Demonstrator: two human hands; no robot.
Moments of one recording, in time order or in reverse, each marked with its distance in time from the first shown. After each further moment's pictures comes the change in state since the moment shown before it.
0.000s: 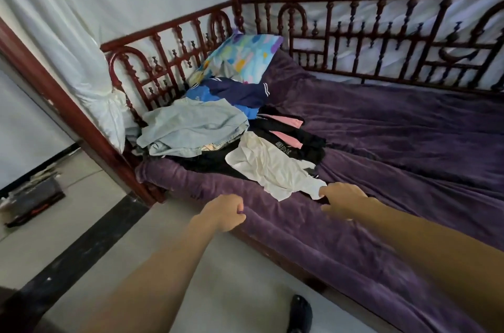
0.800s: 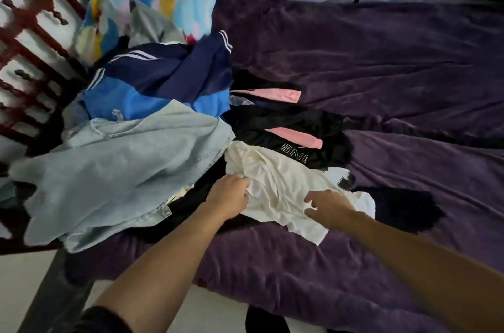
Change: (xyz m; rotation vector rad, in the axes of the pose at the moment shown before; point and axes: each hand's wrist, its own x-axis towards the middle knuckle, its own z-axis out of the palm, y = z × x) left_hand 0.468 -0.123 -0.054 0.238 -0.209 0.378; right_hand 0.377 -0.033 0.039 0.501 -0.288 0.382
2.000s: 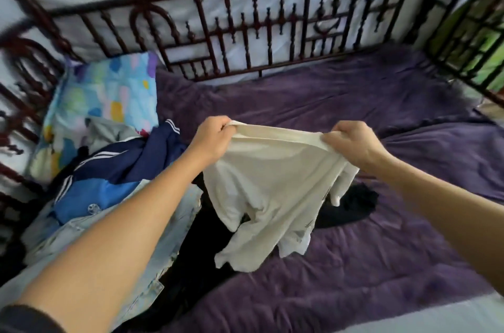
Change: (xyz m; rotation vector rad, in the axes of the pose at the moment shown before) left_hand -0.027 0.095 -0.215 -0.463 0.444 0.406; right_hand -0.194 0.013 -0.155 0.763 0.954 0.228
